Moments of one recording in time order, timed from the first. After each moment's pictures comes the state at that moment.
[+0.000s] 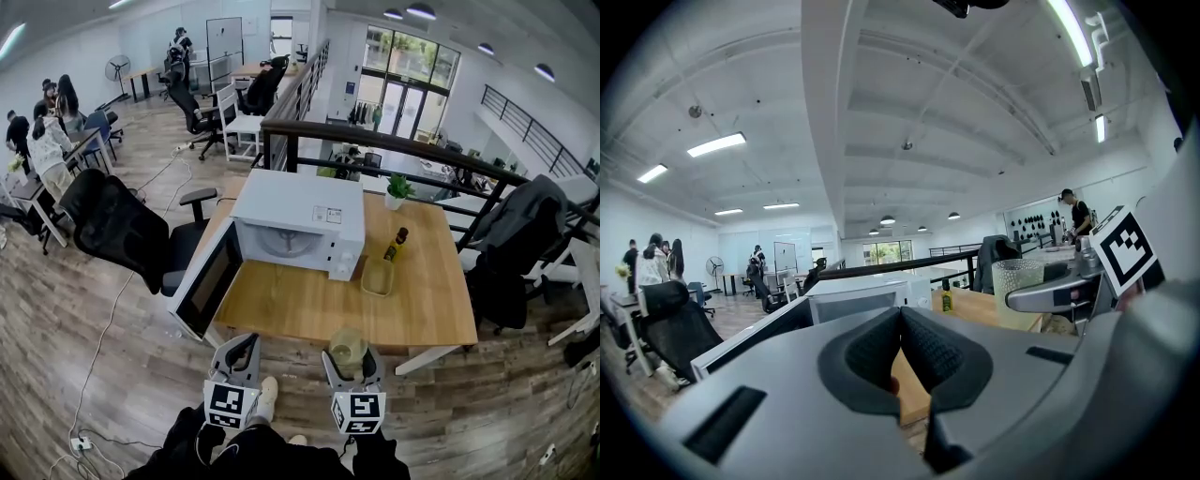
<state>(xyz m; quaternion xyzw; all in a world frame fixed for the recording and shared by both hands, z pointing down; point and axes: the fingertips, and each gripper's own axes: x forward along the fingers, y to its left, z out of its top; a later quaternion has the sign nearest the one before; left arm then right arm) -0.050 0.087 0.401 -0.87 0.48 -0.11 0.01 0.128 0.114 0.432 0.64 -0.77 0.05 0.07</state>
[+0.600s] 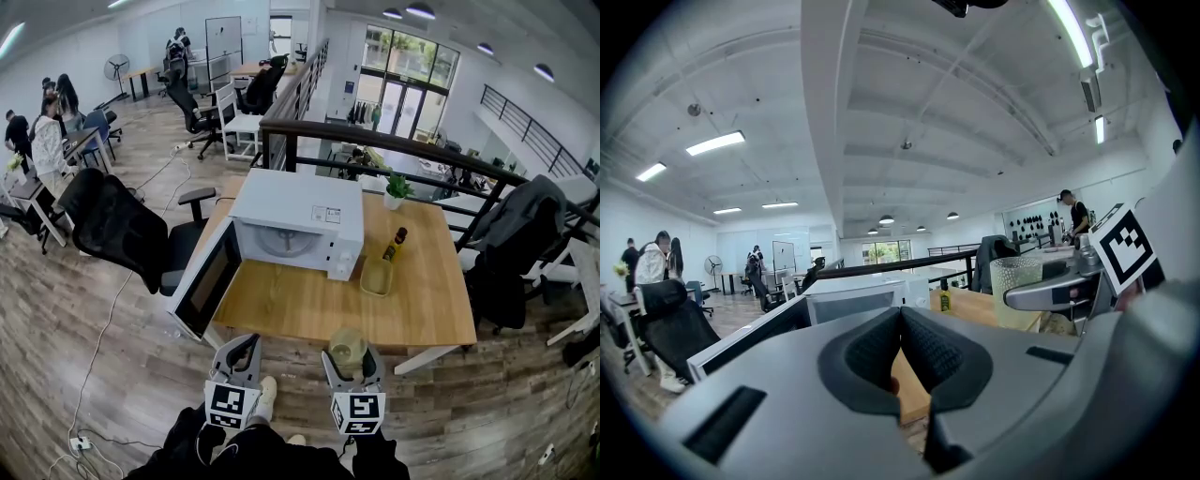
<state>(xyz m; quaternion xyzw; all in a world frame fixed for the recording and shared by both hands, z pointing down) -0.047 0.087 0.403 -0.87 0.47 -0.11 0.01 0.128 0.114 0.428 0.64 -0.77 0.05 0.07</state>
